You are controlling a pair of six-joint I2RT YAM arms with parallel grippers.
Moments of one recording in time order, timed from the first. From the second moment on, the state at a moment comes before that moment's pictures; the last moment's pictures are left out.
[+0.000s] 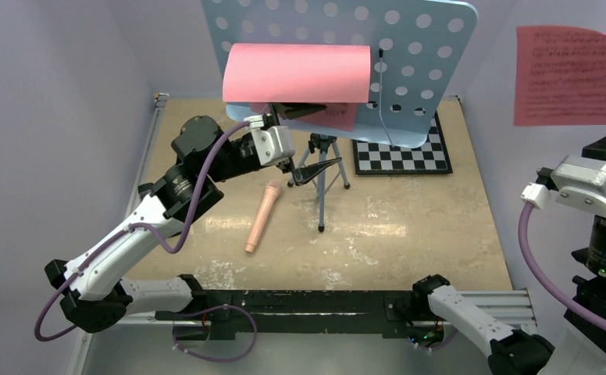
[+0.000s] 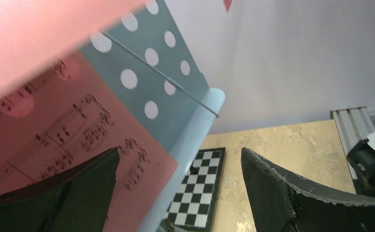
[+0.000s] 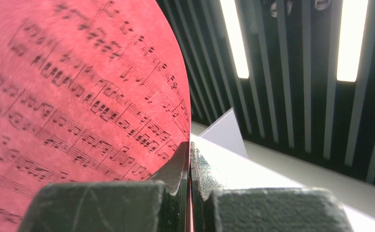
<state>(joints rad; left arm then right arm) -0.87 1.20 1.47 -0.01 0.44 0.34 0.37 0.89 1.99 -0.27 0.14 -1.53</state>
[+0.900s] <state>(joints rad) -0.83 1.06 1.30 -0.36 0.59 0.46 0.33 0.54 1.18 -1.21 0.22 -0.50</state>
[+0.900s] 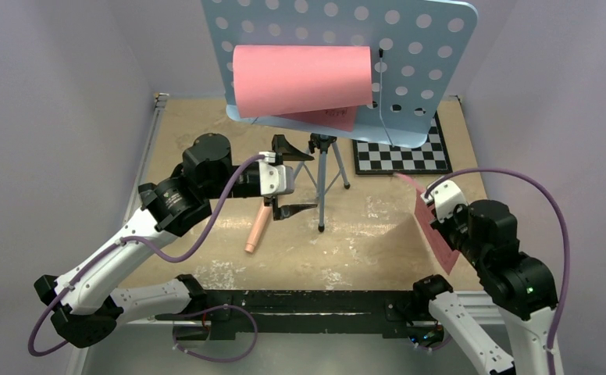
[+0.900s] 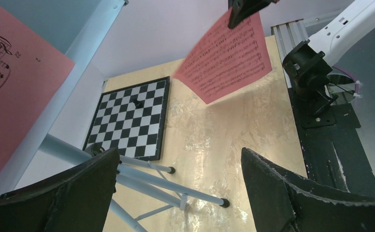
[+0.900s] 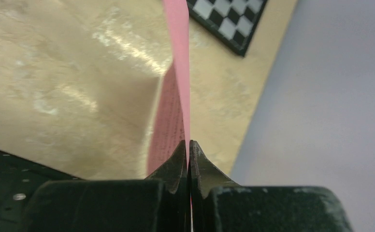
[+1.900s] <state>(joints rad) -0.77 1.07 1.30 -0.58 0.43 0.41 -0.07 0.67 0.92 -1.03 0.15 0.11</state>
